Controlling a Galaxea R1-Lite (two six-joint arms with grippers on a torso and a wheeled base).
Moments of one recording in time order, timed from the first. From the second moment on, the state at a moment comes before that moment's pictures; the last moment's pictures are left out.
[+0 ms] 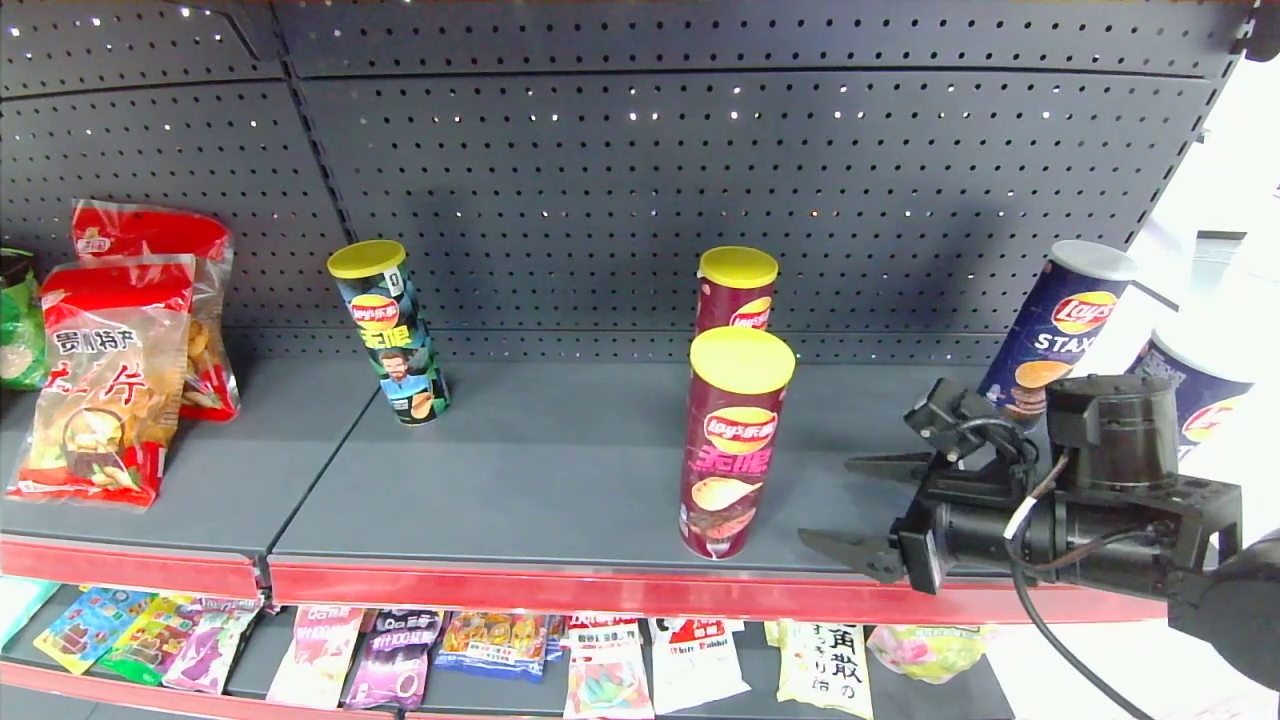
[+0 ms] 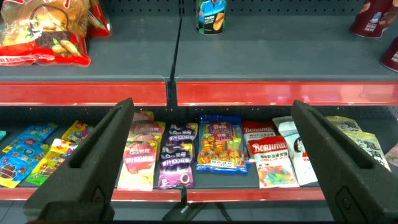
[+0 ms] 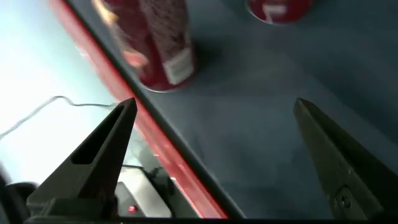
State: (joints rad) left arm -0.01 0.00 0.00 0.01 -0.03 0.00; right arm 0.35 1.70 -0.50 -0.71 0.42 -0.25
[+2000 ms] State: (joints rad) left arm -0.01 0.00 0.00 0.01 -0.03 0.00; right arm 0.46 1.88 -0.65 -0.71 0.21 -0.24
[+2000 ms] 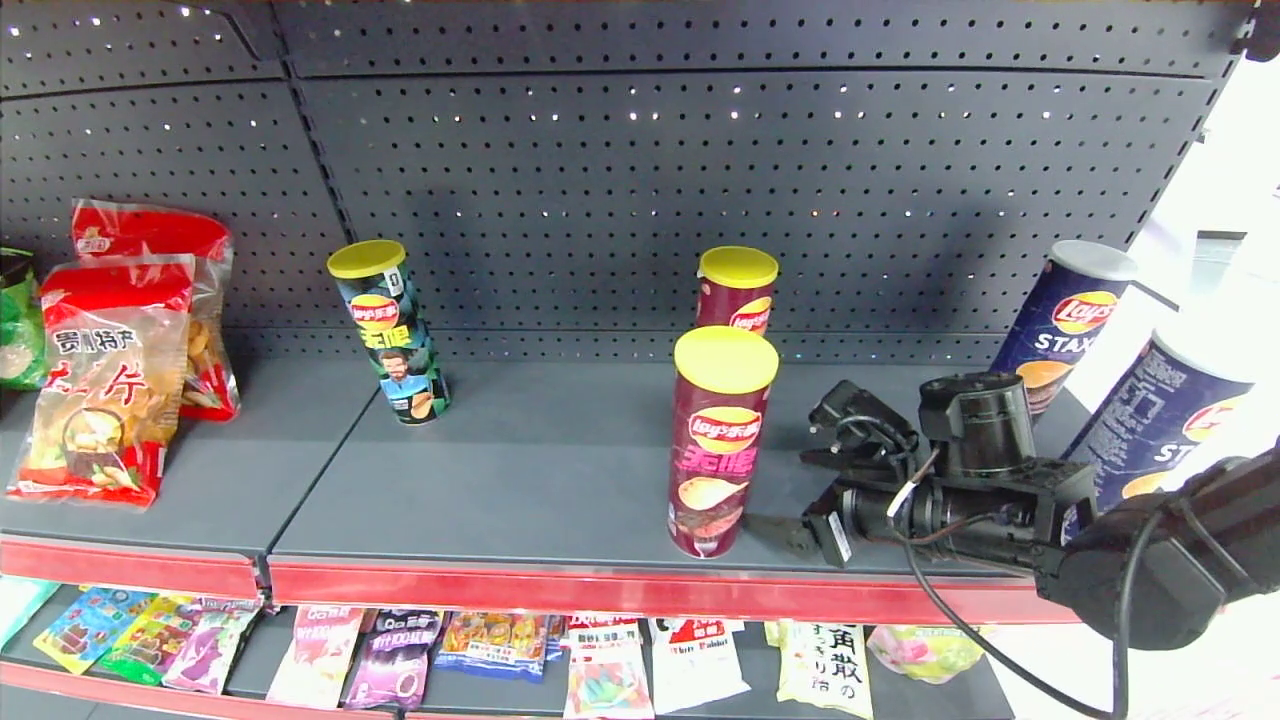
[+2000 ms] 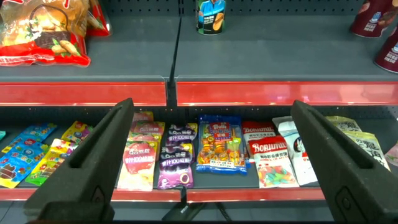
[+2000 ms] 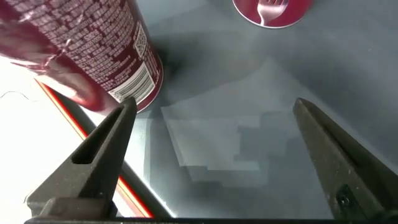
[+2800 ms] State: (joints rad) left arm -0.01 0.00 0.00 0.01 -0.03 0.00; right arm 0.45 1.37 -0.51 -0.44 0.21 -0.09
